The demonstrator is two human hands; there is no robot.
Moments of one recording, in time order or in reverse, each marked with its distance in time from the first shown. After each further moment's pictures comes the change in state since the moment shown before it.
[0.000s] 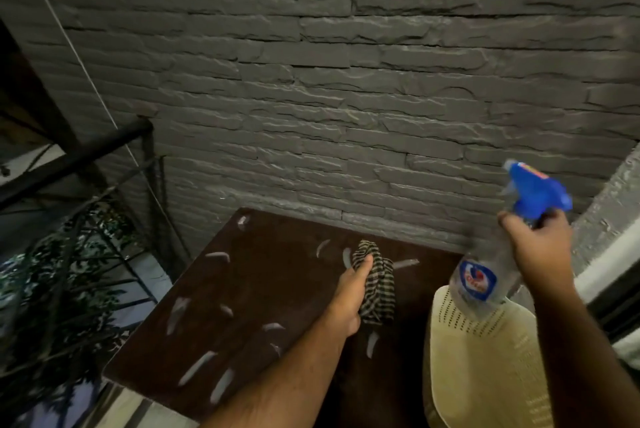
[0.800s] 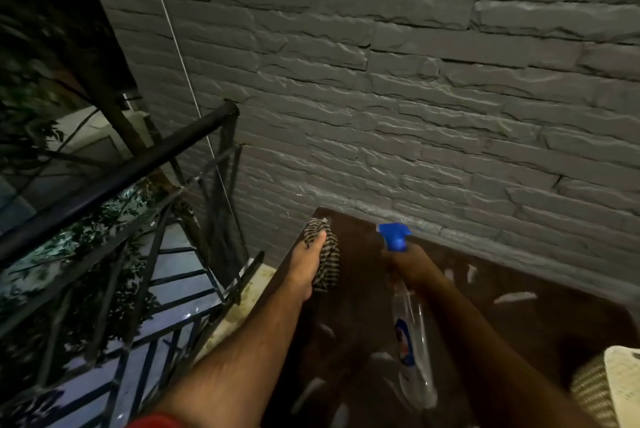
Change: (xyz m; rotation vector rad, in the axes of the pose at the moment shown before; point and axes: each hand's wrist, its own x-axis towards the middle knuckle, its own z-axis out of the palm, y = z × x) left_hand 0.030 0.173 -0.330 0.077 0.379 0.158; right_hand -0.137 -0.029 0.405 -0.189 -0.718 0.427
